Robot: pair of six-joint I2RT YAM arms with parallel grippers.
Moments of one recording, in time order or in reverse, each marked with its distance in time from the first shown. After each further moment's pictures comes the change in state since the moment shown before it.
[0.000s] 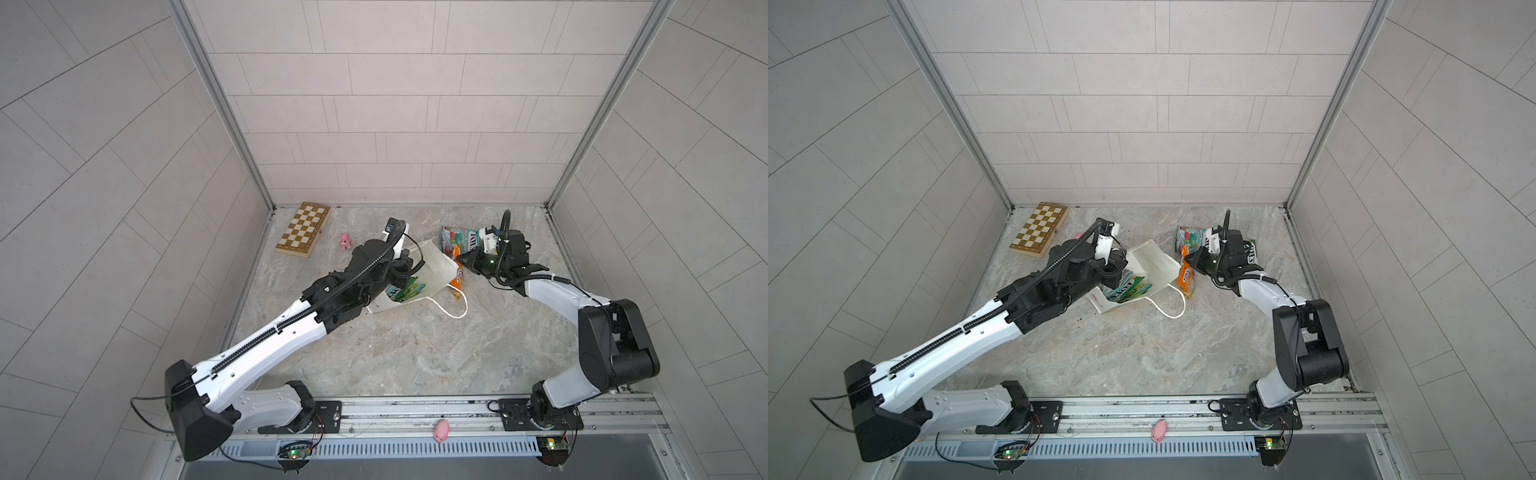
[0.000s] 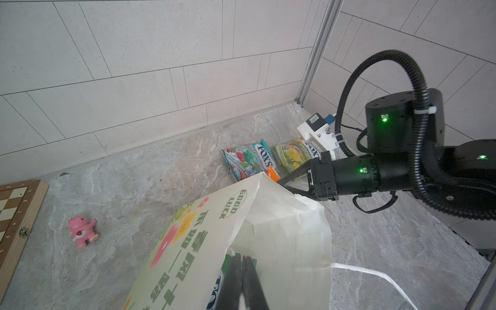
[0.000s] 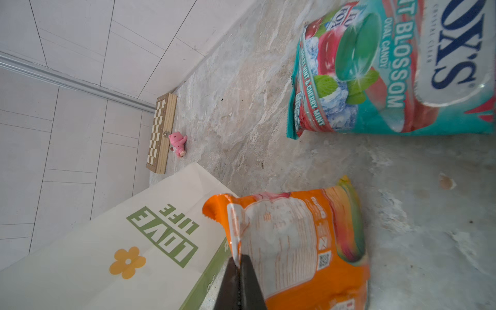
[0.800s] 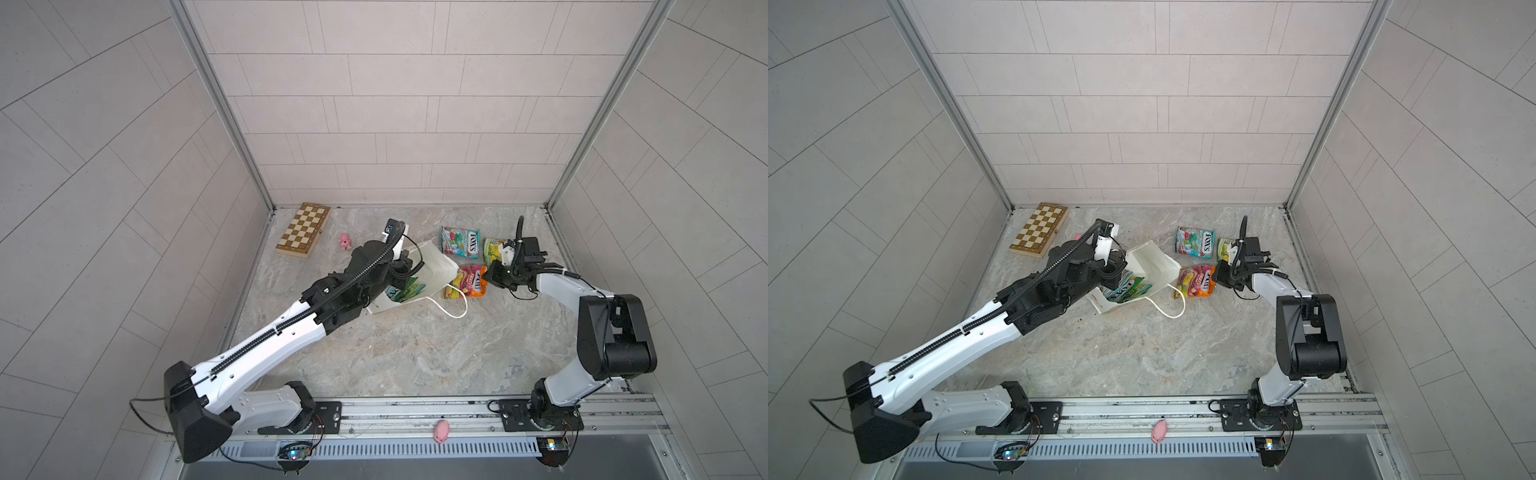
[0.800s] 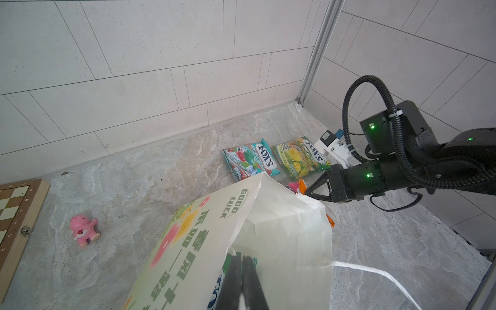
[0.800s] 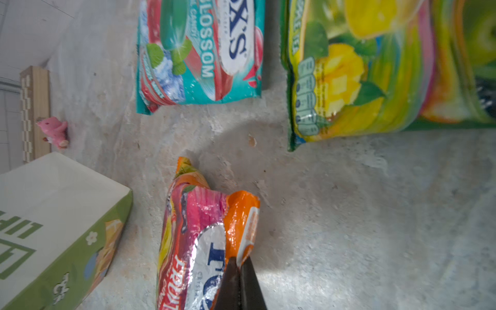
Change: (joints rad) left arm 0.000 -0.005 -0.006 0.000 -0.002 0.000; right arm -0.164 0.044 0.021 -0.354 0.144 -0.310
